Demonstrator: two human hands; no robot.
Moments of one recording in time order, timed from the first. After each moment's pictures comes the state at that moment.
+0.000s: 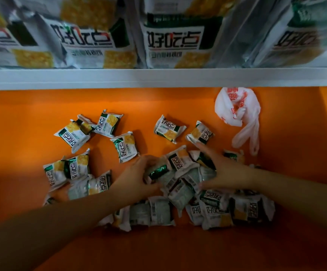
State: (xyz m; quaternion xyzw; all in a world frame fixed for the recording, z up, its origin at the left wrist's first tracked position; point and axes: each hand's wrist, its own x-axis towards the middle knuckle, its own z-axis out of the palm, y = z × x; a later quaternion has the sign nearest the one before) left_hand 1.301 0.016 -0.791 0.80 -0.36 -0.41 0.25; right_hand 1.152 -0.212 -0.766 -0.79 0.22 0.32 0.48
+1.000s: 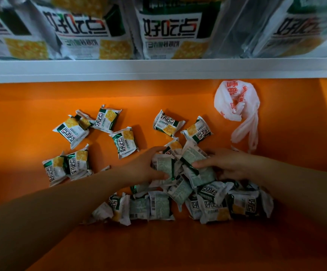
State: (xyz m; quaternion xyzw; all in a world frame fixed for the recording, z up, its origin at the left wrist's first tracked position) left_hand 1.313 -0.015 -0.797 0.70 -0.24 -0.61 0.27; right_hand 1.168 -0.211 -0.780 -0.50 0.44 0.33 0.66
